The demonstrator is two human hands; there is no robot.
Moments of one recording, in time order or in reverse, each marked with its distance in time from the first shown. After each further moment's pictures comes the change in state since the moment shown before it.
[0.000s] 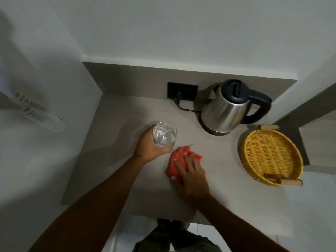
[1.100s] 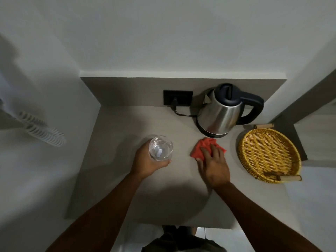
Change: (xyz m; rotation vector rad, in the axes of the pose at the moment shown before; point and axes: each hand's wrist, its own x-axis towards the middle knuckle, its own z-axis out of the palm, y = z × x) left_hand -0.025 -0.011 -0.005 -0.013 0.001 -0.069; right_hand 0.026 0.057 -0.038 -0.039 0.168 0.304
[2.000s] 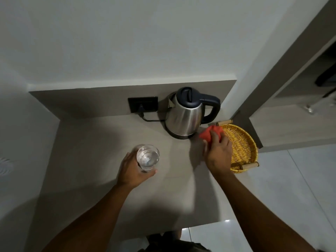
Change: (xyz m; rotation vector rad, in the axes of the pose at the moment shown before) left_hand 0.012 -0.003 0.043 0.164 -0.156 0.161; right_hand 0.011 0.060 -0.072 0.060 0.287 0.363
